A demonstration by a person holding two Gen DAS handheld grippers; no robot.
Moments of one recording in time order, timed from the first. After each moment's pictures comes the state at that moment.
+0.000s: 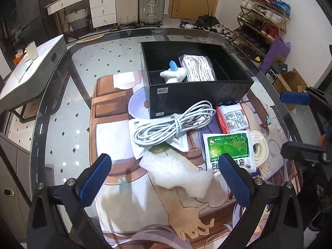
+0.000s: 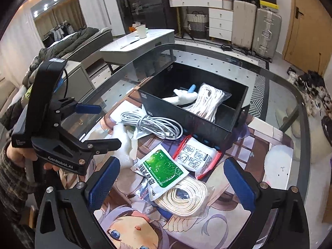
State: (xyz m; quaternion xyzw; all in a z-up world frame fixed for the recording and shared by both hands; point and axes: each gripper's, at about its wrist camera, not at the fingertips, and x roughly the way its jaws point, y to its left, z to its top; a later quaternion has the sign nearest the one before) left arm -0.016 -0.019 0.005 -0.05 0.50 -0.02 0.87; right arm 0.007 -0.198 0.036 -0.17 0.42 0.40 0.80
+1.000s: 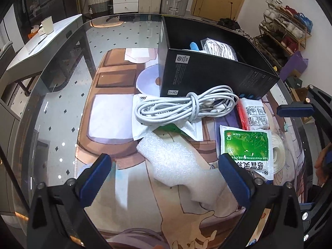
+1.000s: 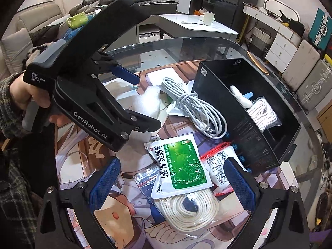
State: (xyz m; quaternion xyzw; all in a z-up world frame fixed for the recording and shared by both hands) left arm -0.018 -0.017 -0.037 -0.10 0.51 0.03 0.85; right arm -0.012 -0.161 -0.013 -0.33 0.38 0.52 0.69
